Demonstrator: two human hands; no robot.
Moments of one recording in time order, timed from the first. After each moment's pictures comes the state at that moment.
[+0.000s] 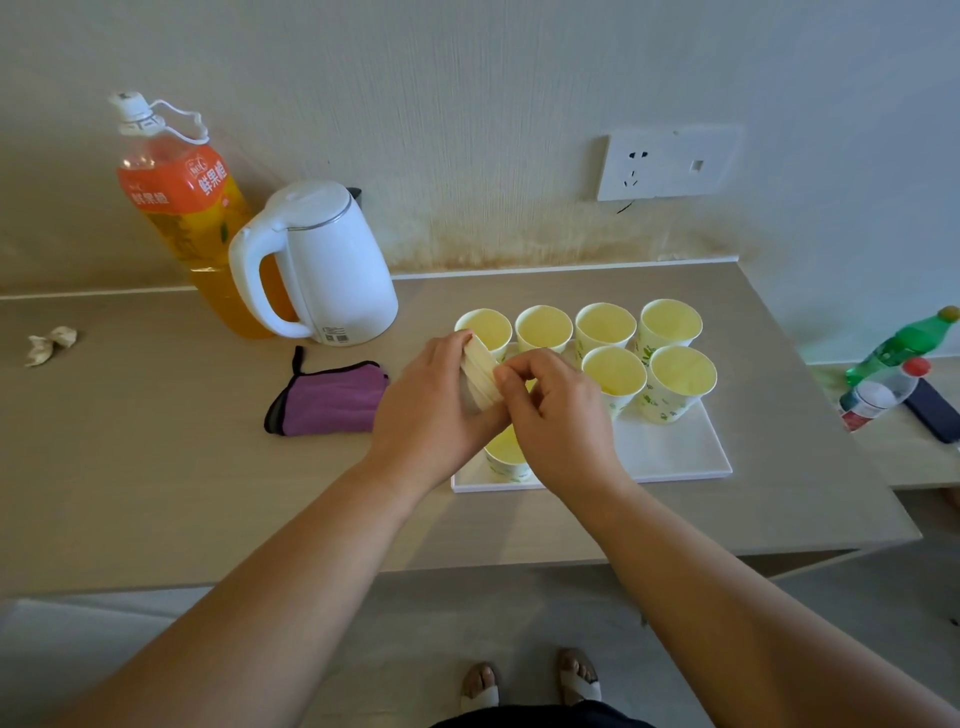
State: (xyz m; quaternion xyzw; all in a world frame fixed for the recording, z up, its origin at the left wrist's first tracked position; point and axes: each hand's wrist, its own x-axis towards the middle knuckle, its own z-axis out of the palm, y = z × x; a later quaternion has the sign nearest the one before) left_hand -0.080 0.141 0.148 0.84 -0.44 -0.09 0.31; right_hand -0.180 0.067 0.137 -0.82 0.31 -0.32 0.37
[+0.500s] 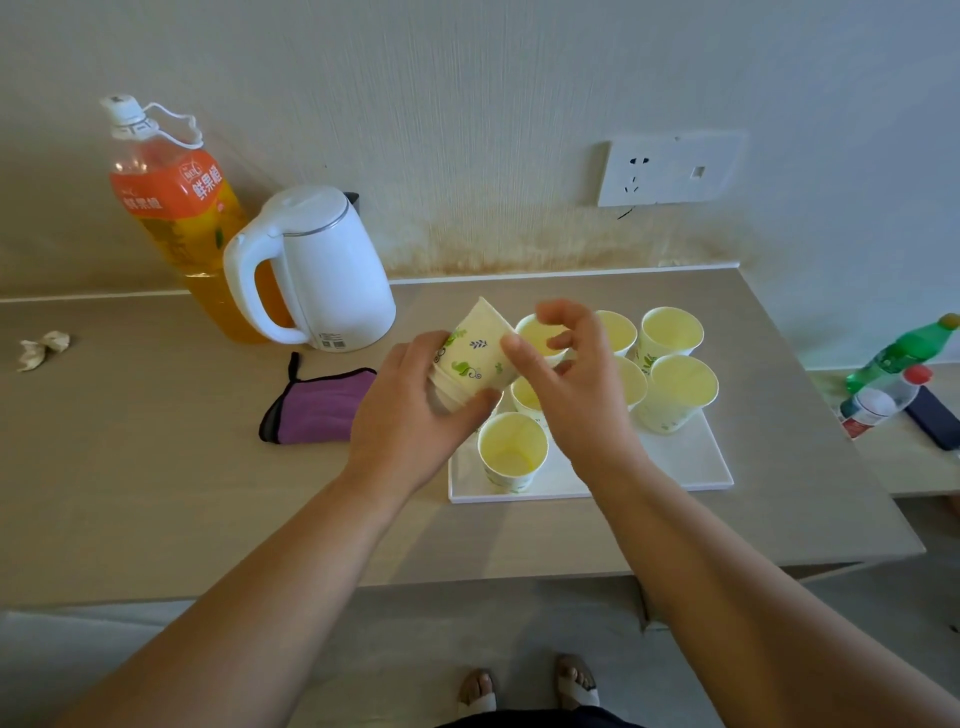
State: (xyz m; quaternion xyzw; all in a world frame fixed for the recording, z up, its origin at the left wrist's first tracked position) left_hand -0.067 0.146 0.144 0.83 -0.39 -0.09 0.39; right_hand -0.171 0.042 0.148 -0.69 0.33 -0.35 0.54
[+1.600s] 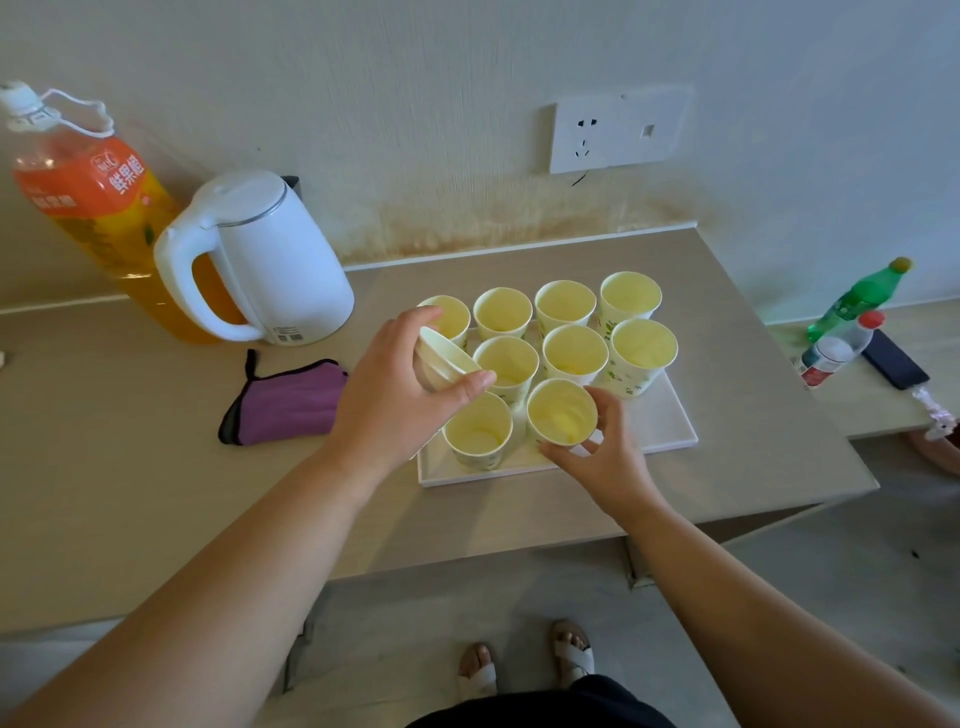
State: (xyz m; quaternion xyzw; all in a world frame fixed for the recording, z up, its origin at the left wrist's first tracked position) left_hand -0.073 0.128 0.144 0.79 -0.45 -0.14 0.39; right_hand -0.256 0.015 0.024 -0.68 0.40 -0.28 0.55
